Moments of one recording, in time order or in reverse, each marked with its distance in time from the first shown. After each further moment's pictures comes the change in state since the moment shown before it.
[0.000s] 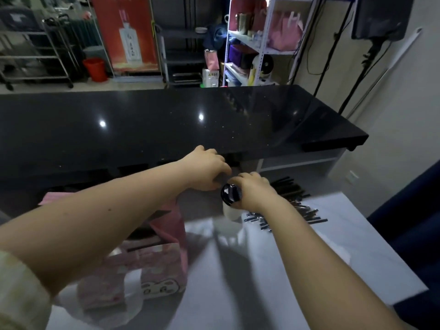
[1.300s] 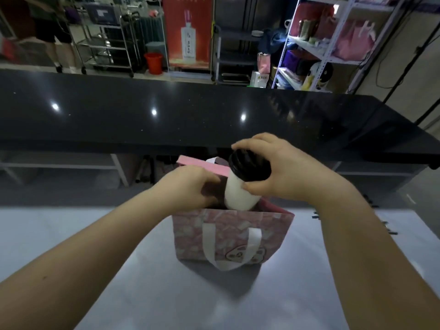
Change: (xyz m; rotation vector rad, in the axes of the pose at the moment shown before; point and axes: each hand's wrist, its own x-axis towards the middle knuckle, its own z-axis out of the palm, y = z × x) left_hand -0.276 -0.056 0.034 -0.552 0.137 -0.382; right_hand -0.078 -0.223 -0.094 0.236 0.140 -0.426
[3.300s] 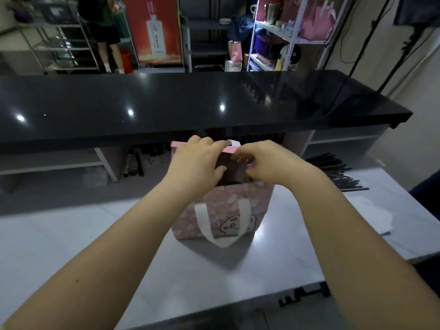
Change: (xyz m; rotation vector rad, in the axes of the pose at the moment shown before) left_hand -0.016 0.056 0.010 0.229 0.302 0.025; right_hand -0.031 0.011 0.047 -0.024 -0.018 0.249
